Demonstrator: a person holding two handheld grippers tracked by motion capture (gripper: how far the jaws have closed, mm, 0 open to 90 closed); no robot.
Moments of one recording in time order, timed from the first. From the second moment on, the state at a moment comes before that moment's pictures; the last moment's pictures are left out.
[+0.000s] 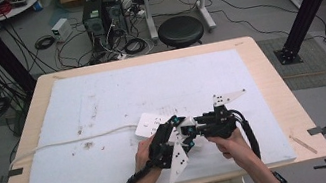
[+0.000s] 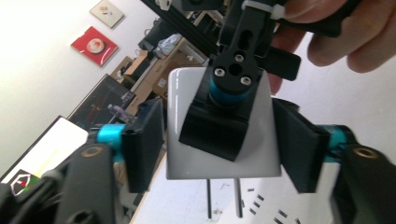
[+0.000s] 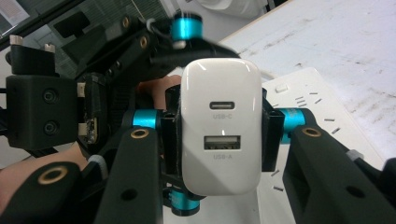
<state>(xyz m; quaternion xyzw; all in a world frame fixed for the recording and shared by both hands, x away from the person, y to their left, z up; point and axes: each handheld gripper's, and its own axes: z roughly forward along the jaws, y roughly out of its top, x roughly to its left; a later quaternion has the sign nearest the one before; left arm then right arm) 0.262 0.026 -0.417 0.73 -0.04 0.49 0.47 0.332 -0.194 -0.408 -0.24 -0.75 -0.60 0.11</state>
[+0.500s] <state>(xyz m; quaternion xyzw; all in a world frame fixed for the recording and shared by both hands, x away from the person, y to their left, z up) 0.264 0.032 -0.415 0.75 -0.03 0.46 0.48 0.332 -0.197 -0.408 -0.25 -0.75 -0.61 0.09</state>
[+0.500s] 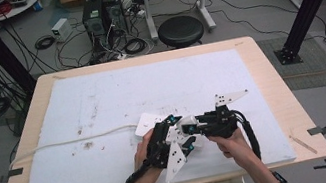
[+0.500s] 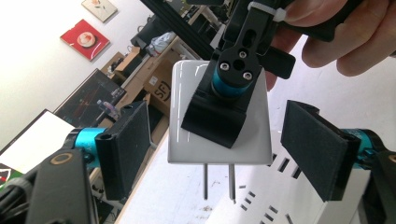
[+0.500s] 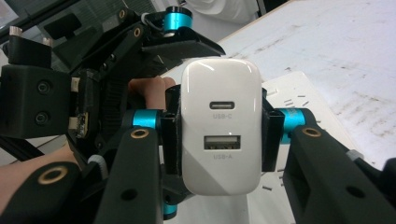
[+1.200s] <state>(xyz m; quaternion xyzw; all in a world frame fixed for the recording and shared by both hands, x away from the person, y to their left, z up) 0.275 0.076 -0.403 0.76 0.08 0.34 0.56 0.330 -0.210 -0.405 -0.26 -0.75 -0.61 0.03</state>
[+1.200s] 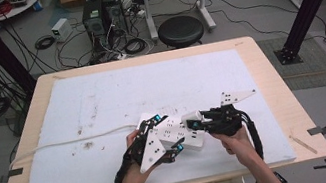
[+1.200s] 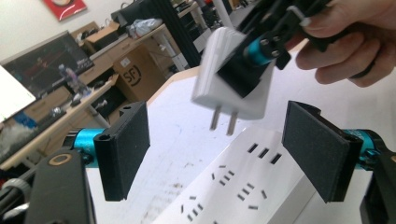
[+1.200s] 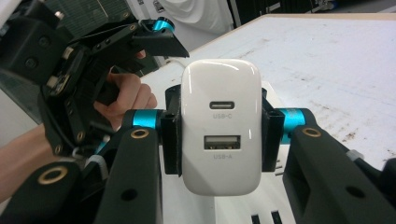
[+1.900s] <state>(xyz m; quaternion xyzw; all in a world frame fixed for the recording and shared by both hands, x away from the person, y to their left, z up) 0.289 0.145 -0.405 0.72 0.24 0.28 0.58 0.326 -0.214 -0.402 -0.25 -0.75 -0.61 0.00</state>
